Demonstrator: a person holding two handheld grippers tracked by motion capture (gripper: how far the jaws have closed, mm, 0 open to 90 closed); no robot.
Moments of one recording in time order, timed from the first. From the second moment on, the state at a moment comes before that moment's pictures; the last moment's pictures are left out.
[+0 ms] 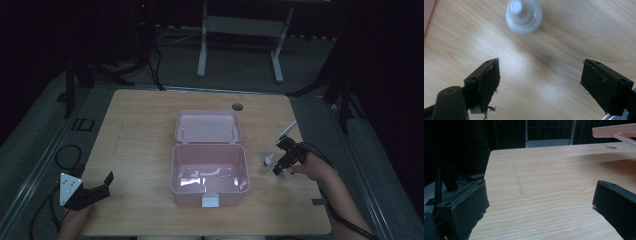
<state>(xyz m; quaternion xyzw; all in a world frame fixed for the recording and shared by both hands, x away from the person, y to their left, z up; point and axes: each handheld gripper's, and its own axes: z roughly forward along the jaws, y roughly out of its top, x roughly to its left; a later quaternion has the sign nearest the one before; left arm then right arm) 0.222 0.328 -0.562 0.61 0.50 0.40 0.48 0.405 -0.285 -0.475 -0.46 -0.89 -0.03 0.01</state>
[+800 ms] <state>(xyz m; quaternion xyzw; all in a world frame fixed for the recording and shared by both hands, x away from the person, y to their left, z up) 0.222 0.328 -0.562 0.61 0.50 0.40 0.48 0.441 -0.245 -0.495 -0.46 -0.89 -0.01 0.03</state>
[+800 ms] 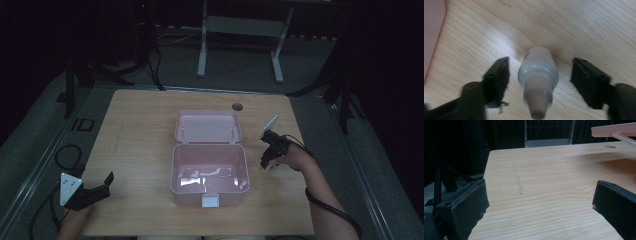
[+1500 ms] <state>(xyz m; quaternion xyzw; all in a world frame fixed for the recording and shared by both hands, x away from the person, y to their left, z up) 0.222 0.328 -0.562 0.61 0.50 0.40 0.47 0.445 -0.239 -0.504 -0.44 -0.89 0.01 0.04</state>
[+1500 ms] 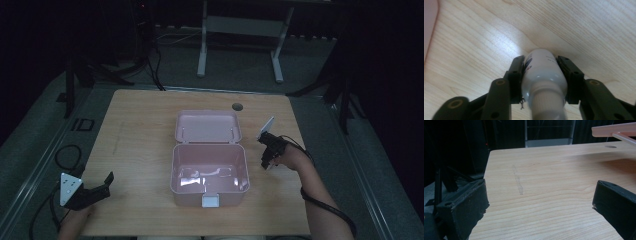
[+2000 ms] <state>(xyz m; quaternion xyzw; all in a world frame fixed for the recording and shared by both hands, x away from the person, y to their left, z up) 0.222 0.328 -0.562 0.61 0.50 0.40 0.47 0.418 -0.238 -0.495 -0.32 -0.95 0.03 0.02</state>
